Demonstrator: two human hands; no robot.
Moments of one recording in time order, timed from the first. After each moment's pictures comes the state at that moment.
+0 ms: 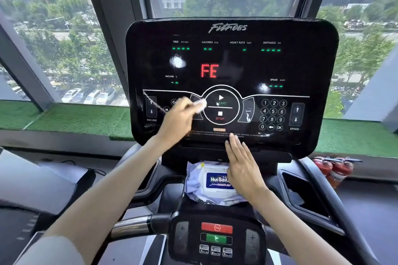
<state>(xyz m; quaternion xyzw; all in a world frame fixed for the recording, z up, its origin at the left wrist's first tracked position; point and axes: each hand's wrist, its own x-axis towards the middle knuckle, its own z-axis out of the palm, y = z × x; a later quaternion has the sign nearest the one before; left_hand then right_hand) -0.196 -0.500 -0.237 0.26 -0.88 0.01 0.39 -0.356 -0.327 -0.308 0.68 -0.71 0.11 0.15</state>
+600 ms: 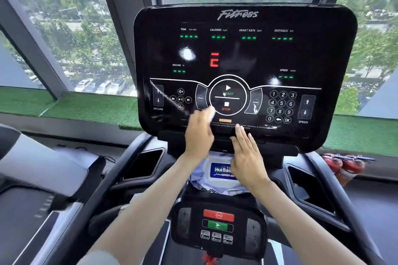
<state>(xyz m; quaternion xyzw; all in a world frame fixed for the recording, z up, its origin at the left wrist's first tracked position) -0.236 -0.433 -0.281 0.43 -0.78 -0.07 0.44 -0.355 -0.328 -0.308 0.67 -0.71 0.15 0.12</state>
